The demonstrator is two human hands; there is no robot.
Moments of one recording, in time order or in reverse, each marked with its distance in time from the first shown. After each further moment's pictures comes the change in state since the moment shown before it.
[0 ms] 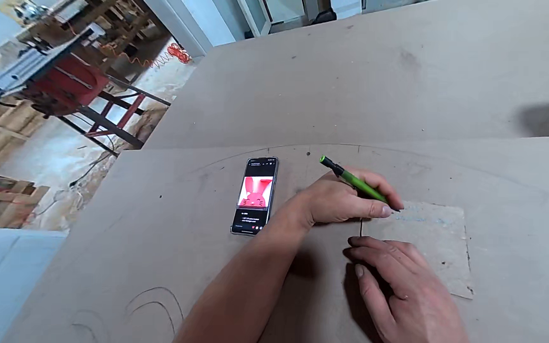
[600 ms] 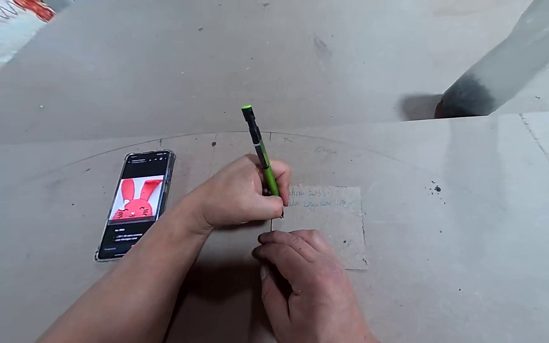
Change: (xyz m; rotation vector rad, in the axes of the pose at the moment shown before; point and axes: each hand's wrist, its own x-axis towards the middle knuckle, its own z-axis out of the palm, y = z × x) left_hand 0.005 -0.002 0.002 0.318 0.049 -0.070; right_hand 0.001 -0.002 -0.005 0.095 -0.019 0.066
